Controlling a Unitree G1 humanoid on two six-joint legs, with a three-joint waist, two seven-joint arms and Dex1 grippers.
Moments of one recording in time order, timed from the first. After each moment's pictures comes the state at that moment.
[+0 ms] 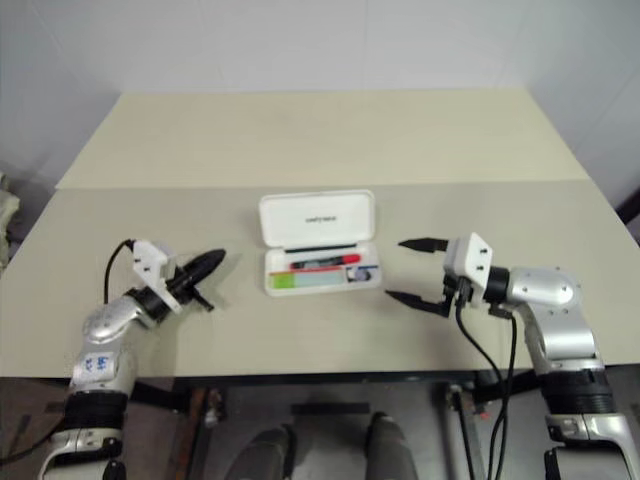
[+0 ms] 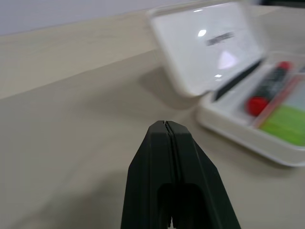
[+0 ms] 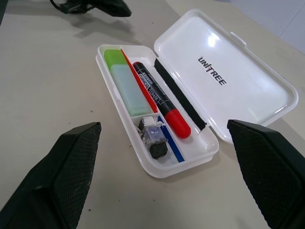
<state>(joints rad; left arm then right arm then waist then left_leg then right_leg) -0.35 0.43 0.21 0.30 -0.28 -0.05 -0.68 -0.40 -0.70 -0.05 0.13 0.35 -0.09 1.21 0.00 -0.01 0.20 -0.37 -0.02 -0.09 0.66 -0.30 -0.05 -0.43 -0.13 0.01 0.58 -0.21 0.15</state>
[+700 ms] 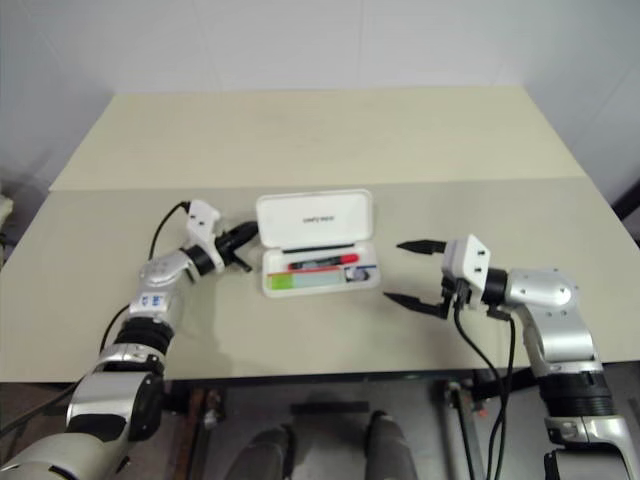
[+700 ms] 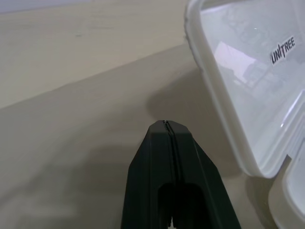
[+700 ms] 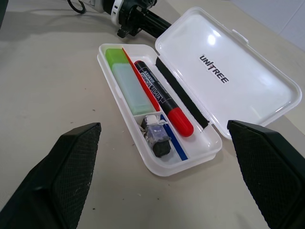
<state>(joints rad) -0.78 0.36 0.11 0.89 -0.16 -0.20 -0.68 -0.38 -0.69 -0.04 0.09 0.35 -0.07 1.20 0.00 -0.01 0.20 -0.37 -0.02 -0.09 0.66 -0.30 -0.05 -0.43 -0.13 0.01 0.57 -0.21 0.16</state>
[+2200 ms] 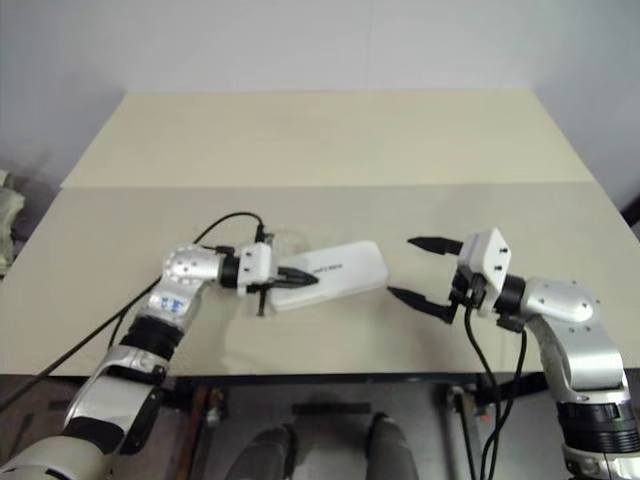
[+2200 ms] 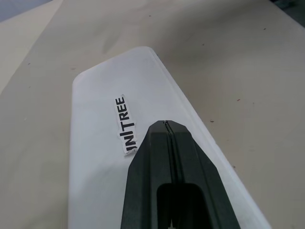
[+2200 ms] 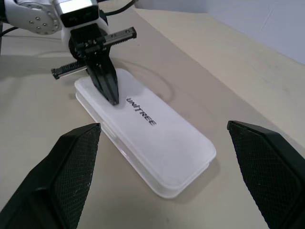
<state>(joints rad) -0.71 0.37 -0.21 0.54 -0.02 -0.36 -1.16 -0.23 -0.71 -0.16 -0.21 0.47 0.16 1.06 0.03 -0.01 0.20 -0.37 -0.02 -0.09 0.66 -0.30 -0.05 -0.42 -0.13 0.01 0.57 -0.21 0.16</state>
